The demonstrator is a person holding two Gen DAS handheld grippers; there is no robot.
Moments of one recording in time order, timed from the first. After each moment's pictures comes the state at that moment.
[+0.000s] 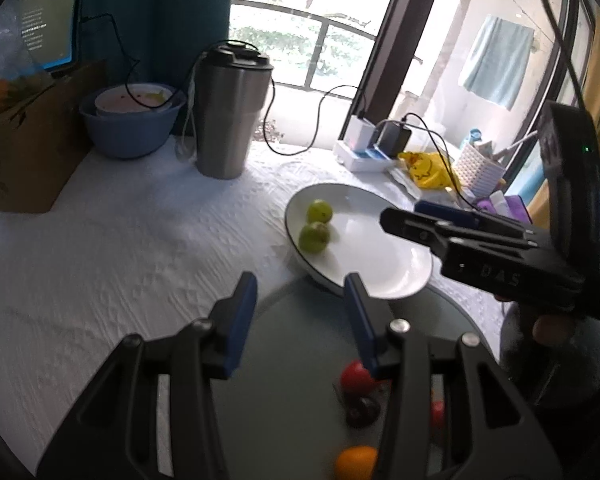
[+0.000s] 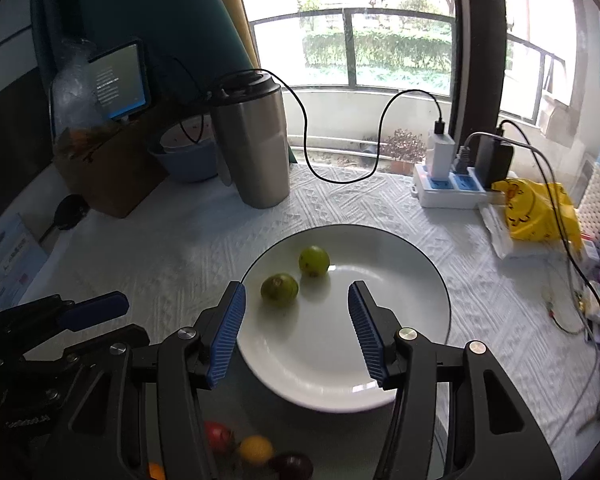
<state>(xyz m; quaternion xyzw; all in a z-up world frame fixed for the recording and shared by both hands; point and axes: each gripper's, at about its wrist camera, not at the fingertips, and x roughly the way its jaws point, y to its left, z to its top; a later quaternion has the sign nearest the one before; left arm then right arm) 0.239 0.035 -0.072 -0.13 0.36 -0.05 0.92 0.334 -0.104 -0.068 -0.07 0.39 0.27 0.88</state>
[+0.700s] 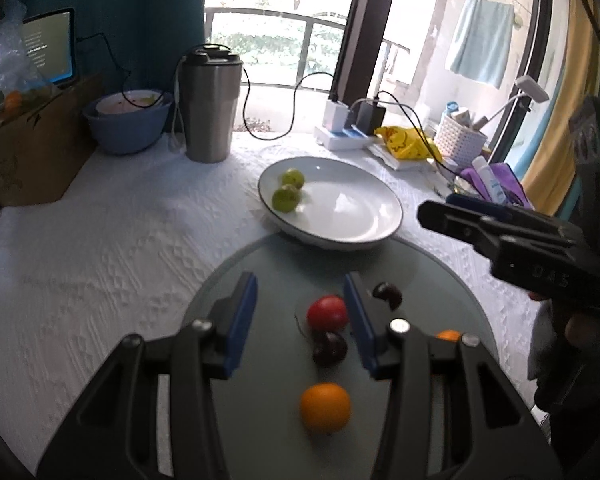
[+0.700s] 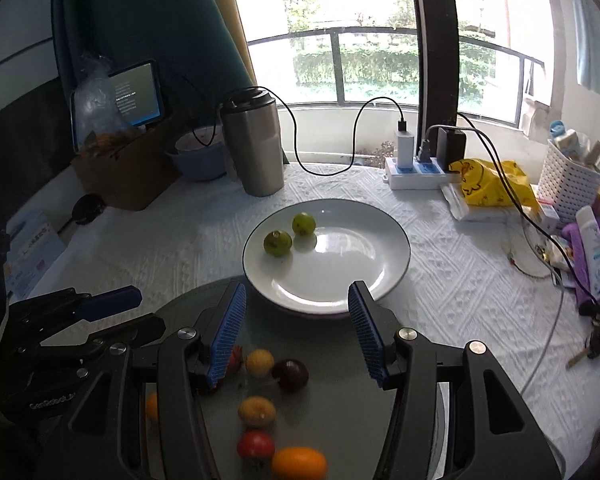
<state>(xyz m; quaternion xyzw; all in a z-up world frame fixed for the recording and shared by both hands) 0.189 -0.003 -0.076 -0.08 0.36 -0.05 0.93 0.260 -0.155 -0.060 -0.05 0.36 0.26 0.90</state>
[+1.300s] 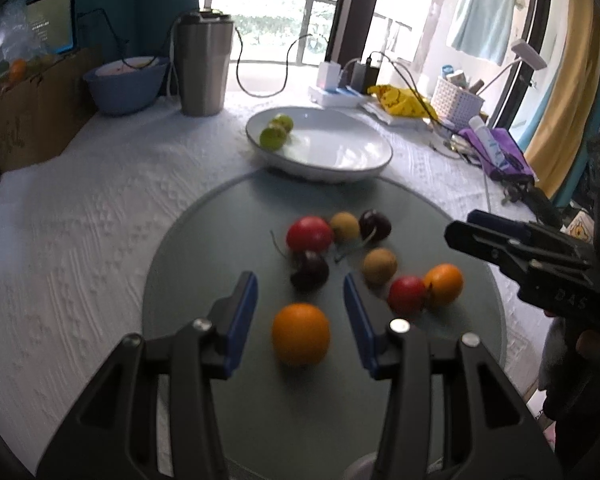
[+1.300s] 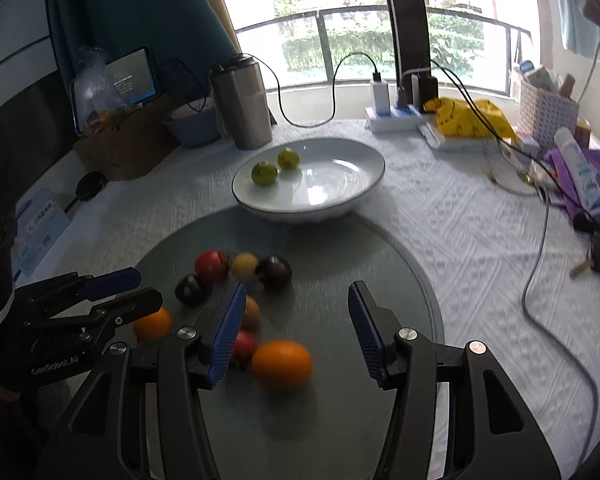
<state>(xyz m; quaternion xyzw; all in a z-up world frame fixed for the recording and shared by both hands) 0.158 -0.026 -0.112 -0.08 0.40 -0.04 0.91 0.212 -0.196 -0.101 -0.02 0.39 0.25 0.88</state>
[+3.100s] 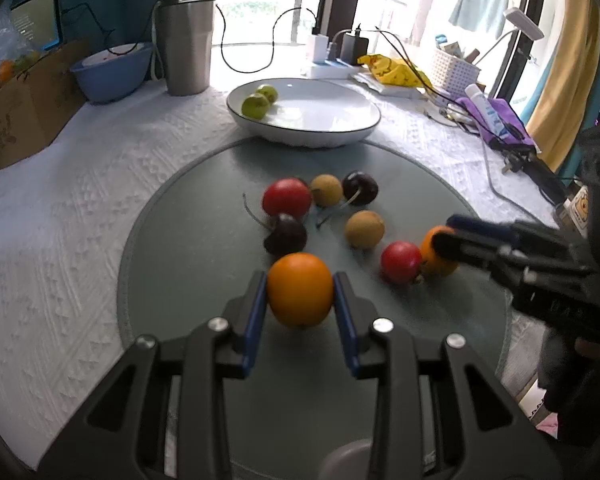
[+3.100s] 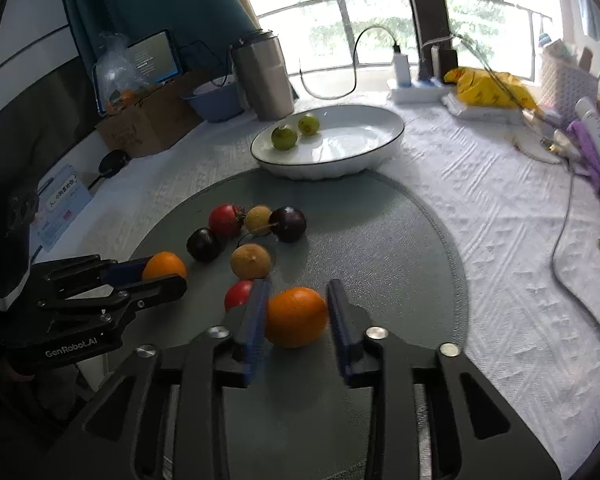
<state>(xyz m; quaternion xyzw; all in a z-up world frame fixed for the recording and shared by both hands) 0.153 -0.049 -0.121 -0.05 0.42 -0.04 0.90 0.206 -0.205 -0.129 -0.01 0.43 0.31 0.85</state>
